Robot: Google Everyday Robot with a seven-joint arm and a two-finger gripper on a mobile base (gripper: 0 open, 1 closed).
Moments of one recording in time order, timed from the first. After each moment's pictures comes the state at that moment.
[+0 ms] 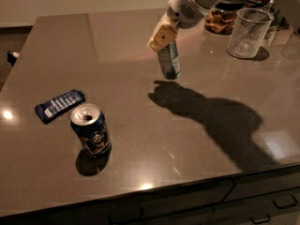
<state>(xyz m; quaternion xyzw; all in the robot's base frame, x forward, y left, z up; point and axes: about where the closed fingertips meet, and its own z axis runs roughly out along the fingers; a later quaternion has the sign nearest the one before) 0.623 -0.041 0.975 -0.56 0.76 0.14 0.30</state>
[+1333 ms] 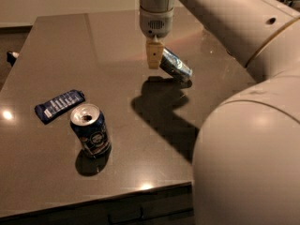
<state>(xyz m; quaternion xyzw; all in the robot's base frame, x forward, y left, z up) 0.638 -0.036 0.913 -0.68 0.73 -0.03 0.06</state>
